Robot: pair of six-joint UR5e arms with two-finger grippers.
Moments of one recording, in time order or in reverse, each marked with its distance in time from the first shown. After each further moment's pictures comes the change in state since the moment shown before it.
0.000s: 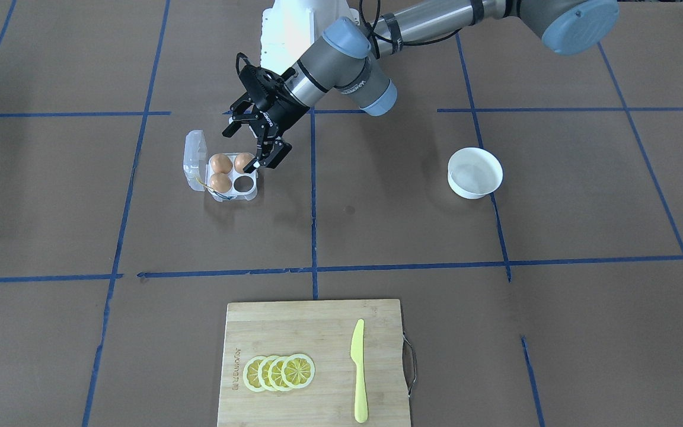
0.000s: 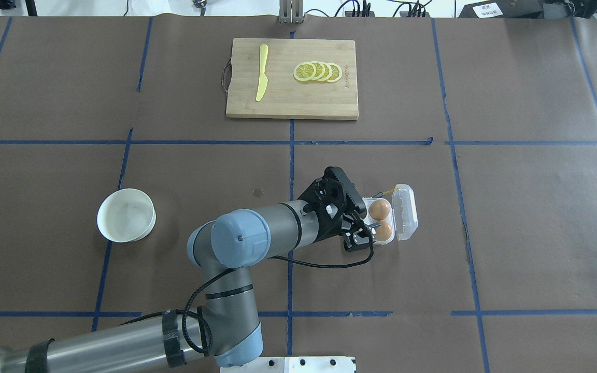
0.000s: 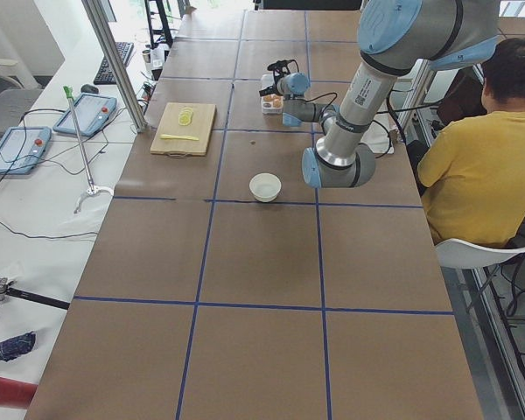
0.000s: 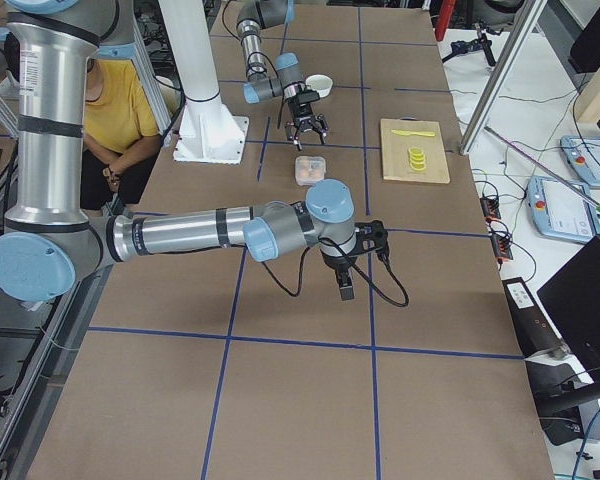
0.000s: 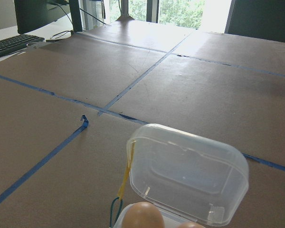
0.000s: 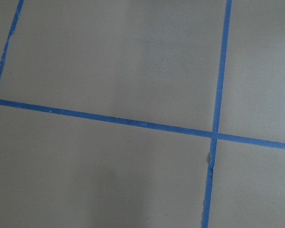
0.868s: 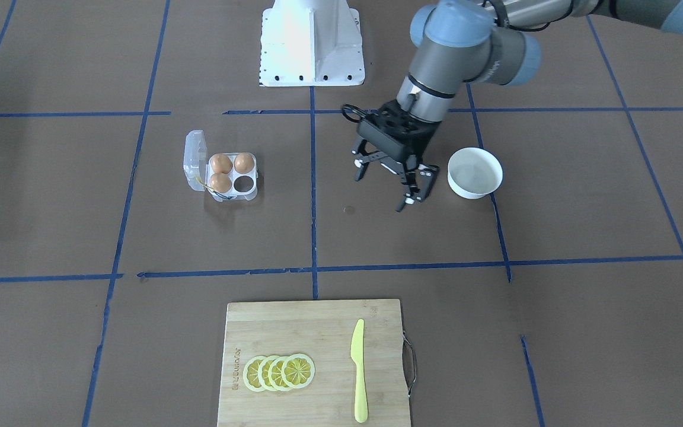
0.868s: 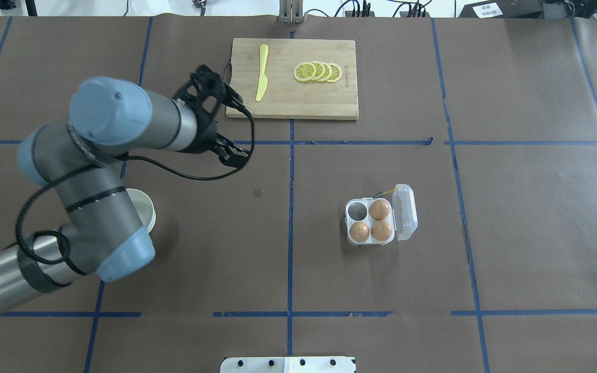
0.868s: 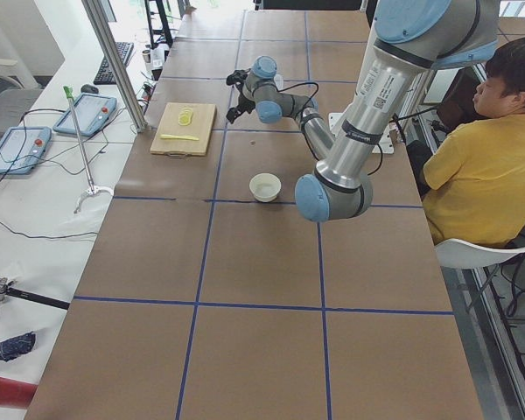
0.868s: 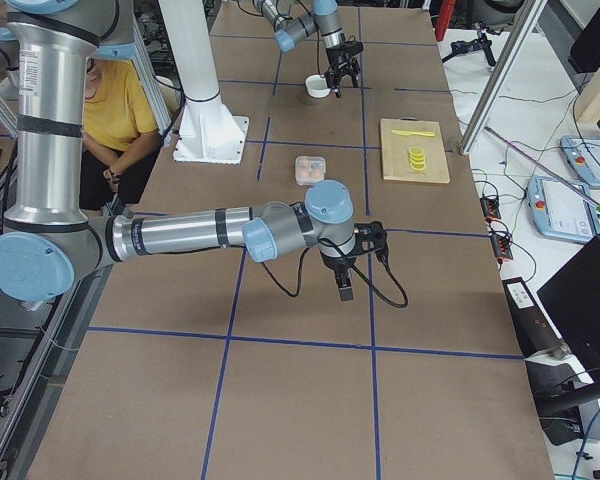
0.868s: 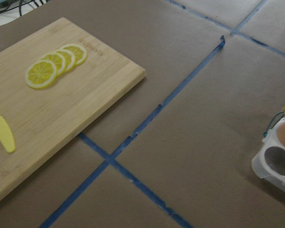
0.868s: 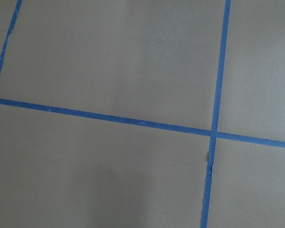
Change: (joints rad) left arm -0.392 0.271 -0.427 0.730 -0.292 -0.024; right arm 0.000 -0.003 0.000 0.000 -0.001 0.000
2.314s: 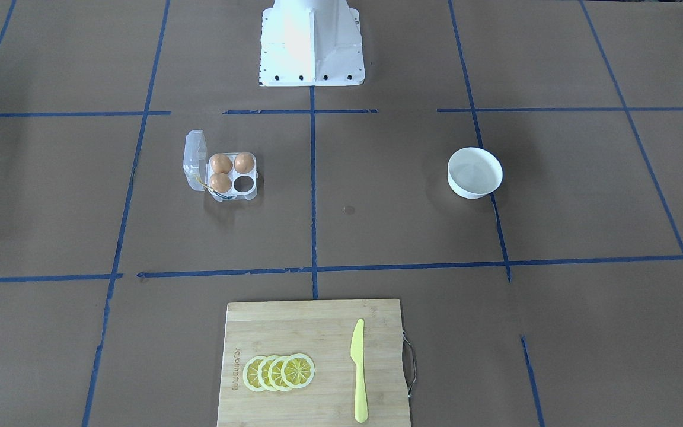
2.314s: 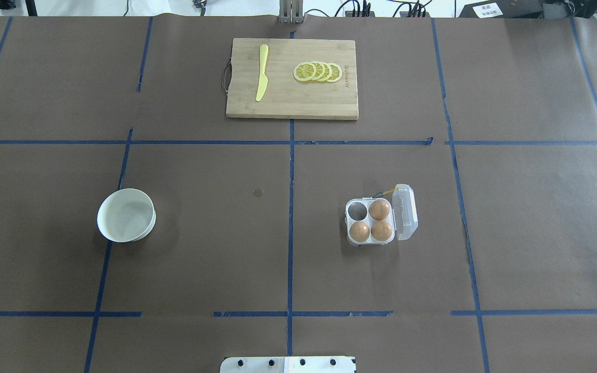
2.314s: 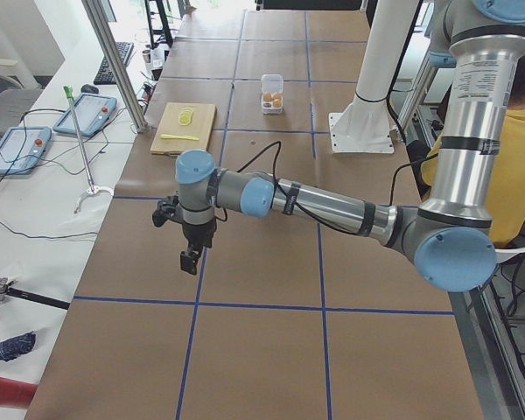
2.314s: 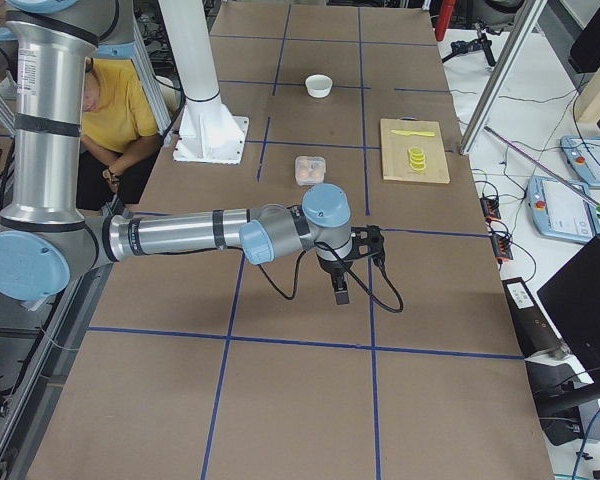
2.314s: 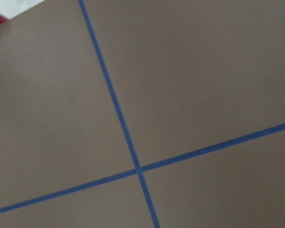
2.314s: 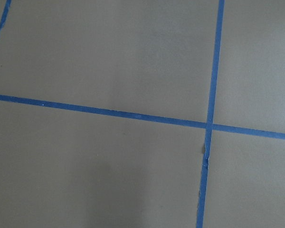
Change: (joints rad) left arm -0.775 0.504 0.084 0.315 -0.404 0.497; right arm -0.001 -0.015 -0.002 -0.002 -0.004 0.004
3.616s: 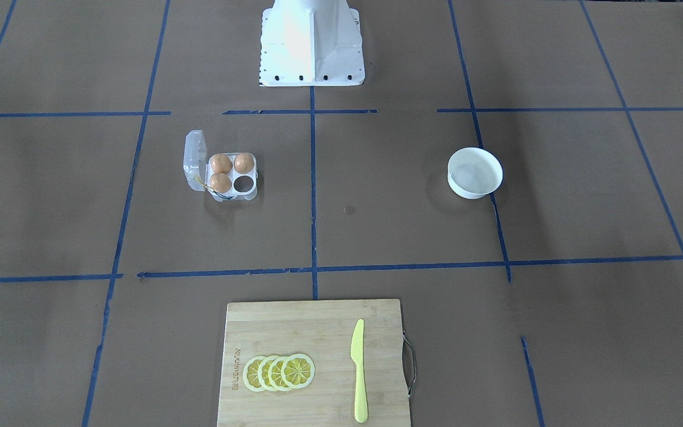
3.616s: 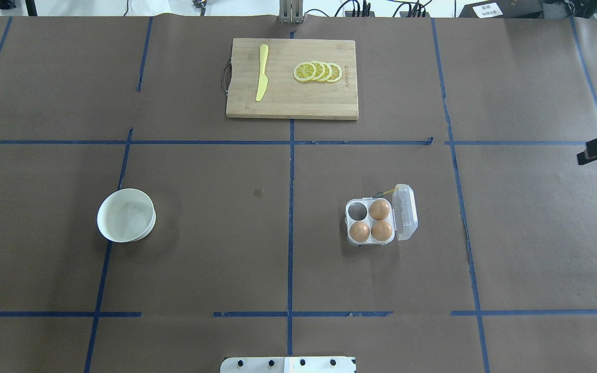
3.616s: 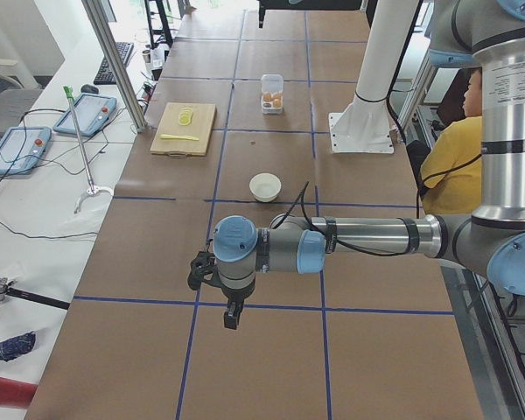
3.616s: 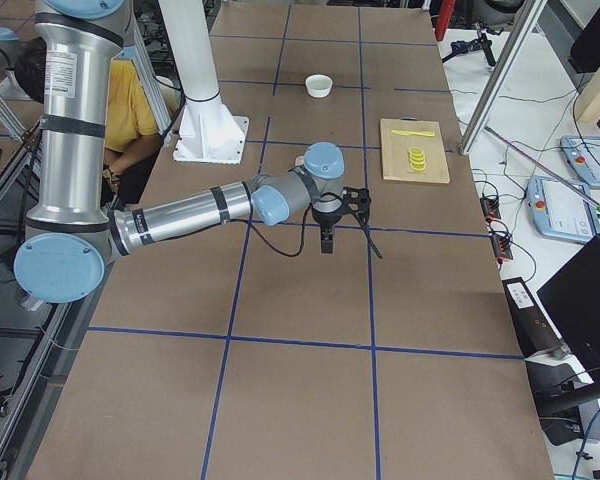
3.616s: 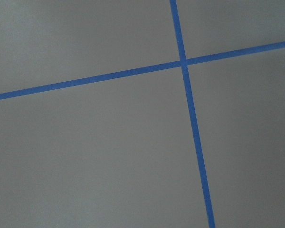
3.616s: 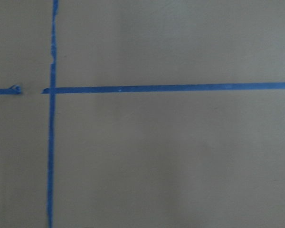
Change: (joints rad) left arm -0.135 0.140 0.026 -0.032 -0.114 0.115; right arm -0.332 0.040 0.170 0.007 -0.052 0.535
